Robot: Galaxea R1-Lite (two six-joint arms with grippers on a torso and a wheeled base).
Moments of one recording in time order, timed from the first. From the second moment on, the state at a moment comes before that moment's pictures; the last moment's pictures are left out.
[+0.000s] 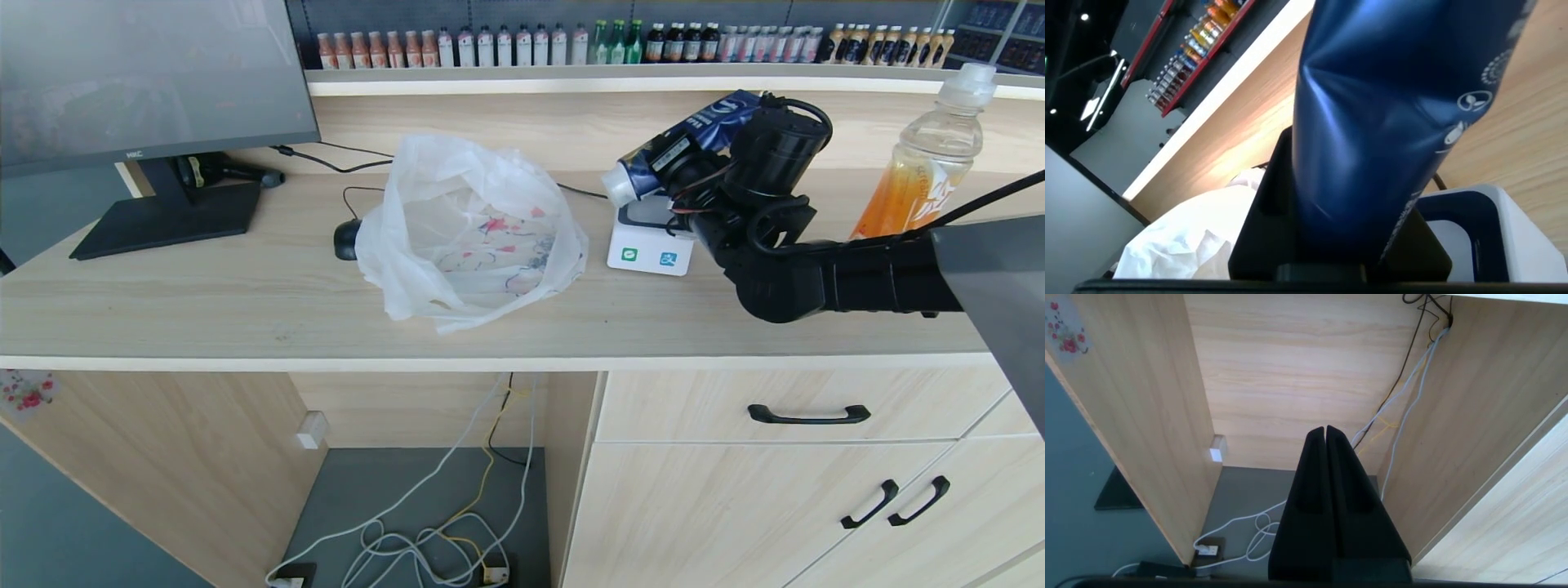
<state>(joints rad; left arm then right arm) 0.00 0.00 0.00 0.00 0.00 0.00 0.38 2.19 -1.70 -0.79 -0.26 0.67</state>
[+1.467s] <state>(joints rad) 0.00 0.00 0.00 0.00 0.00 0.00 0.49 2.07 -1.46 -1.19 0.02 -0.09</state>
